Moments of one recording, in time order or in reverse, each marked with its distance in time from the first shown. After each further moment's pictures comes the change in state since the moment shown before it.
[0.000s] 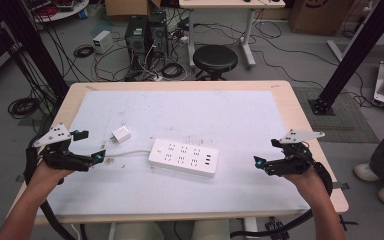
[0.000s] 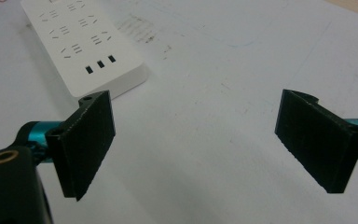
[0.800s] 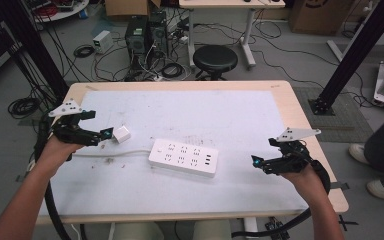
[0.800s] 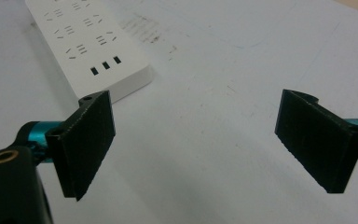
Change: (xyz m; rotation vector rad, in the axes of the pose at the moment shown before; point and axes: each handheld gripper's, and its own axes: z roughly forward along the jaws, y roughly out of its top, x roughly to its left) left arm 0.028 0.048 0.038 0.052 0.025 -0.005; right arm 0.003 0.008 0.003 0.021 0.006 0.002
